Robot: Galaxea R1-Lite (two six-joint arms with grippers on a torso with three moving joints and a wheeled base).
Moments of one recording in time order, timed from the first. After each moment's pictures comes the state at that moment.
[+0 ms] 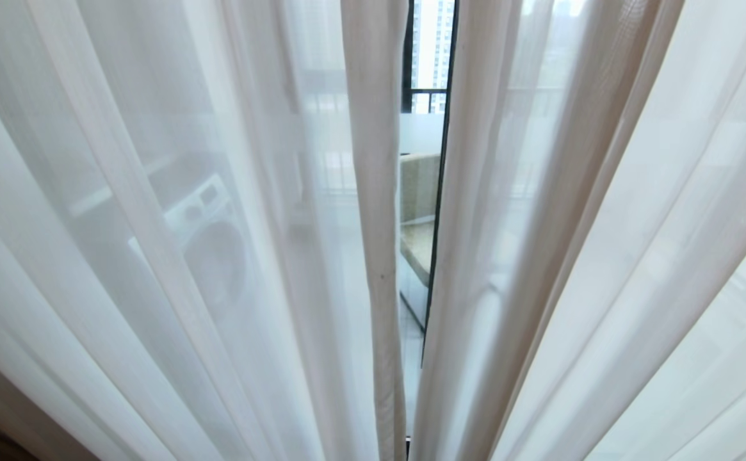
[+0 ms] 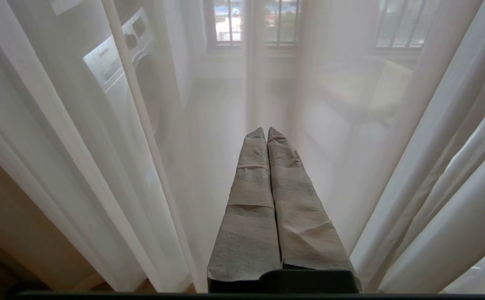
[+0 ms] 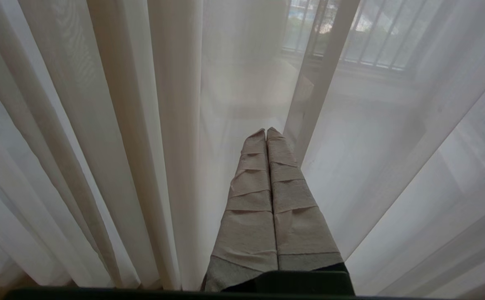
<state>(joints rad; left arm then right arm) 0.00 0.00 -0.04 0.04 0.01 0.00 0.00 0.00 0.00 0.00 0.07 -0.12</state>
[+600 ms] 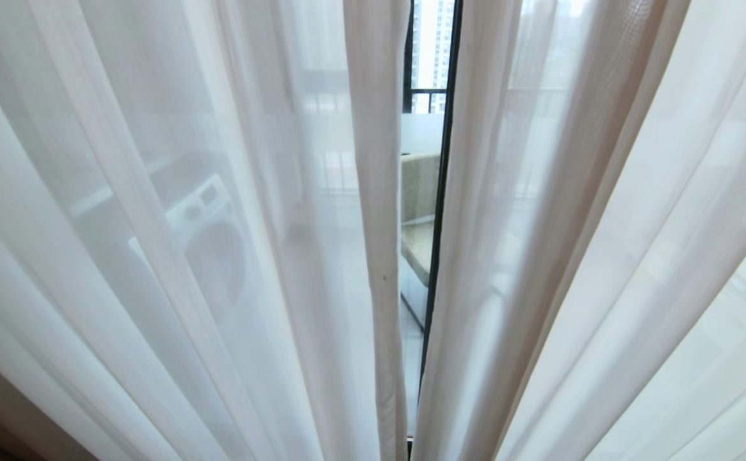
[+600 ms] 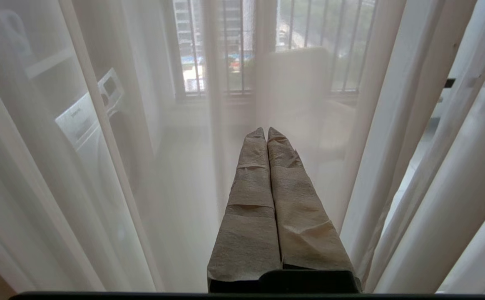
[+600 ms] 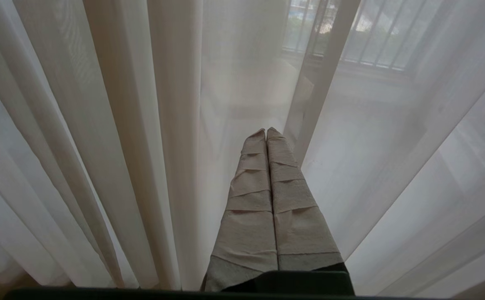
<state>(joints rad) 0.00 0.01 -0.22 0.07 -0.12 -0.02 0.00 0.00 0.00 0.00 0.07 -0.12</state>
